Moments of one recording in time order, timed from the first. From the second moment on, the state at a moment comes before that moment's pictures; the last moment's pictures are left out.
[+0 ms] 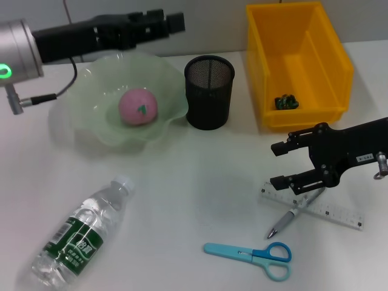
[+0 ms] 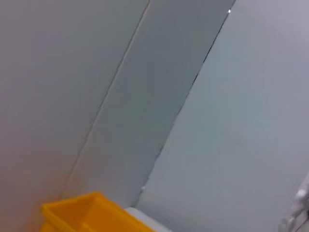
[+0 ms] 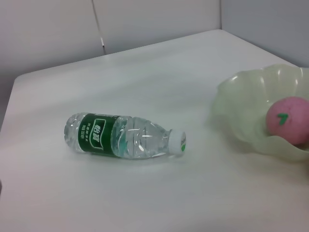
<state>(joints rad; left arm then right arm) -0.71 -2.07 0.85 0.83 1.71 1.46 -1.94 0.62 1.99 -0.67 -0.76 -2.27 -1.72 1.37</state>
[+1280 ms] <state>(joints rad) -0.42 -2.08 1.48 0.73 0.14 0.83 -0.21 0.61 1.99 -0.66 -0.77 -2.29 -1.71 1.40</state>
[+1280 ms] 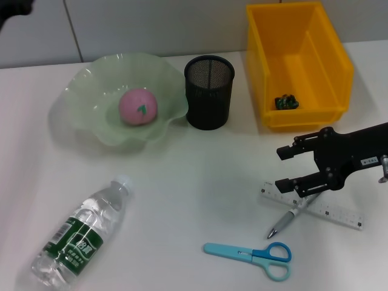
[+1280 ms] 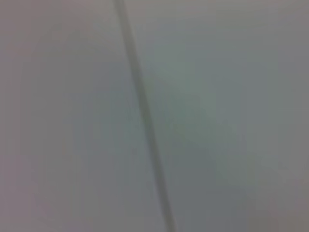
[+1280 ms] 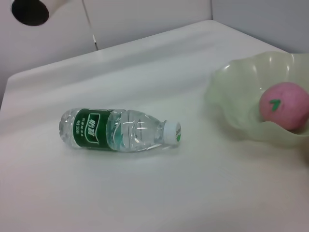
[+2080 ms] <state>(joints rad) -0.28 -2.06 1.71 1.64 0.01 -0.45 -0.35 0.61 1.99 -0.66 -0.78 -2.29 -1.71 1.41</state>
